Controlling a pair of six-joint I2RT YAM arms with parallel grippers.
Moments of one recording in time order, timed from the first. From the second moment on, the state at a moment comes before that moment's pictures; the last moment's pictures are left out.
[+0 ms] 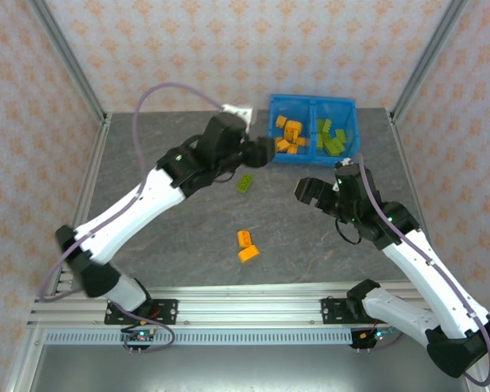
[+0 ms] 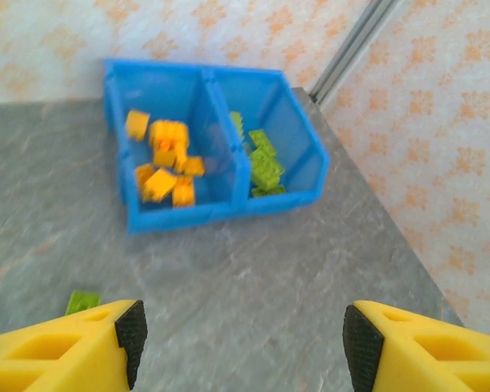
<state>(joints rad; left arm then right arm) -0.76 1.50 1.61 -0.66 -0.18 -0.54 0.51 0.91 1.03 -0.84 -0.02 0.75</state>
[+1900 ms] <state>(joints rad) -0.82 1.74 1.24 -0.59 0.08 -0.79 0.51 0.98 0.98 -0.88 -0.34 0.63</state>
